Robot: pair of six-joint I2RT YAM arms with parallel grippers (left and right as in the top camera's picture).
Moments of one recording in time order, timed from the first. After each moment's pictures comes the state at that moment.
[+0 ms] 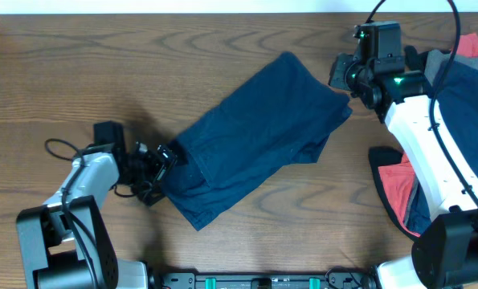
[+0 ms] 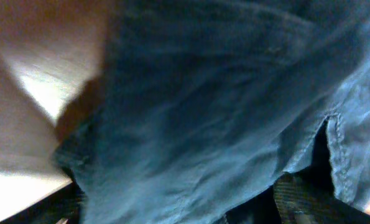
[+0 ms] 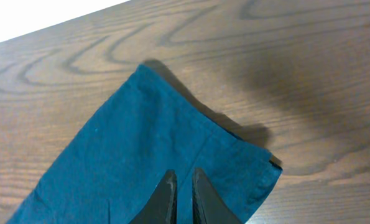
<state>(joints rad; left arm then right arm) 0.18 1.61 0.75 -0.64 0.58 -0.62 0.18 1.67 1.41 -0.59 -0.01 0.40</state>
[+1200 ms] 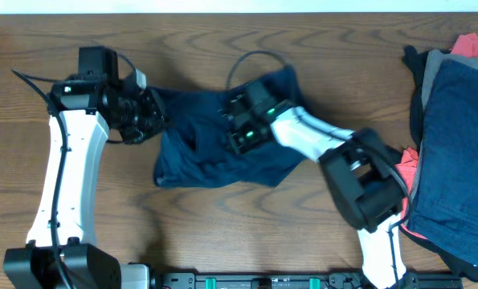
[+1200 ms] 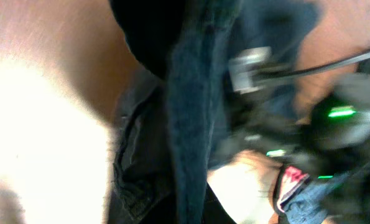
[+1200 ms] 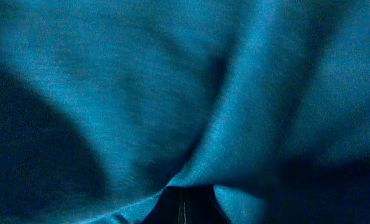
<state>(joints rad) 0.05 1.55 1.44 -1.16 0.49 -0.44 0.63 2.17 1.41 -0.42 -0.52 0.18</state>
